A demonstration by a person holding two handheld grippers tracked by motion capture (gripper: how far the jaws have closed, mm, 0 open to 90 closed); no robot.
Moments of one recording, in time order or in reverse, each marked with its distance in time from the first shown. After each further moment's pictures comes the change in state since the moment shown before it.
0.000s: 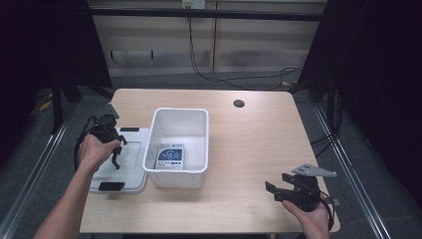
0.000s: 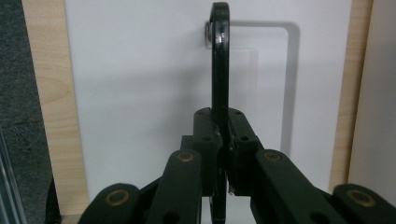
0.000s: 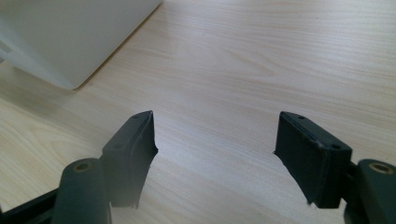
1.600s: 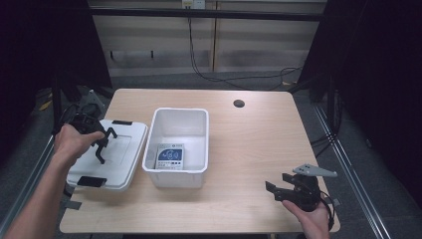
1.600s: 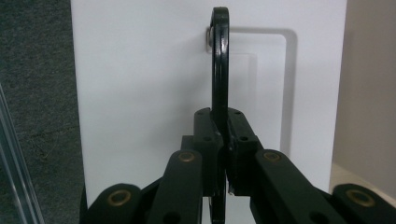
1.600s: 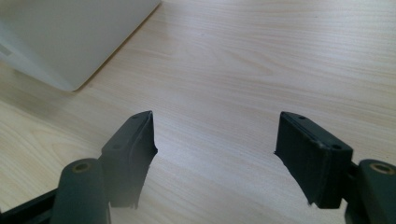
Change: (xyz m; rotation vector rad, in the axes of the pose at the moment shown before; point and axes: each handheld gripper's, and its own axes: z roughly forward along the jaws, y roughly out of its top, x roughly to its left) left arm 0.020 -0.008 -0.065 -0.031 -0.028 0.077; right arm -0.001 0.000 0.000 0.001 0.002 0.011
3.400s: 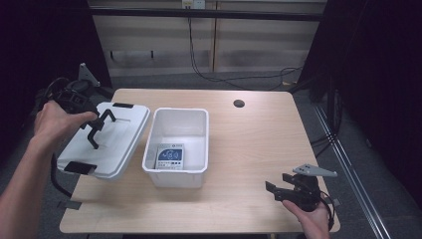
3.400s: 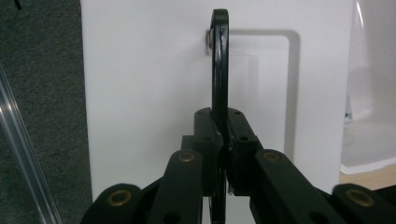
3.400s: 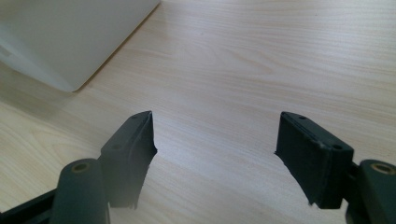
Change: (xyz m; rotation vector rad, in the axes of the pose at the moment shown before) left arm -0.030 0.007 -0.083 -0.037 -0.019 0.128; right arm 0.000 0.000 0.000 0.003 0.001 0.015
